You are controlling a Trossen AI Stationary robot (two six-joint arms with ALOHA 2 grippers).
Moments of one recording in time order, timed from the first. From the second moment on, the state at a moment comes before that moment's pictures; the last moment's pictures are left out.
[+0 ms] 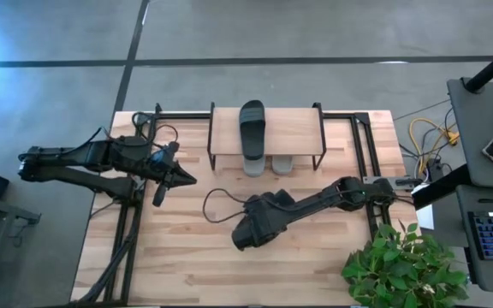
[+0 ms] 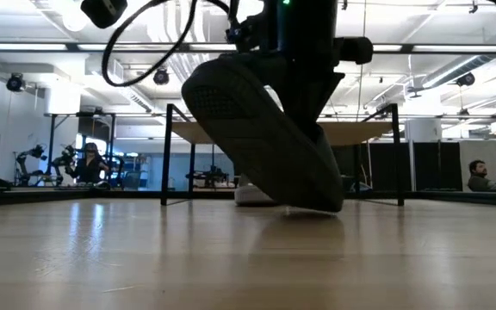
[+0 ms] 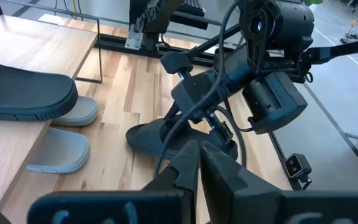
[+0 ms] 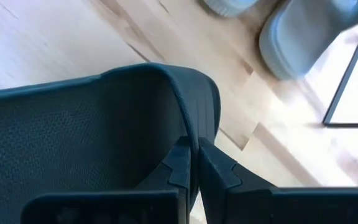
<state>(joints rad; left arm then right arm) -0.04 0.74 0.91 -0.53 0.10 -0.20 0.35 2.34 2.14 -1.57 0.51 1.21</state>
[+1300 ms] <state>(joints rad) -0.04 0.70 0.91 -0.53 0.10 -0.20 0.25 1.97 2.12 -1.57 1.02 0.72</state>
